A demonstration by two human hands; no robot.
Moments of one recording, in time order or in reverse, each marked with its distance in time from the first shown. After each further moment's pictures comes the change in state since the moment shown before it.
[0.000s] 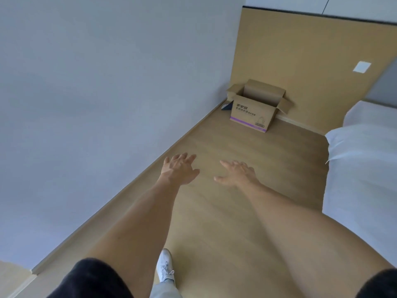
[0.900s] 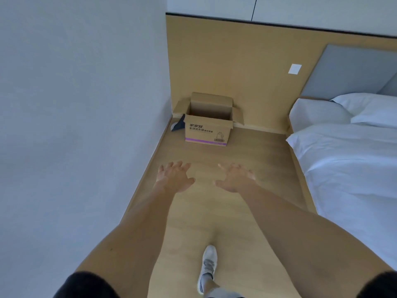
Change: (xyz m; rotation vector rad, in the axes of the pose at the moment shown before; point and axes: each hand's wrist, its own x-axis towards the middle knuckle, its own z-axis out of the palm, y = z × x) left_hand 0.456 -0.027 -0.122 0.104 -0.067 0.404; right_hand 0.363 0.009 -0.152 0.098 0.004 0.410
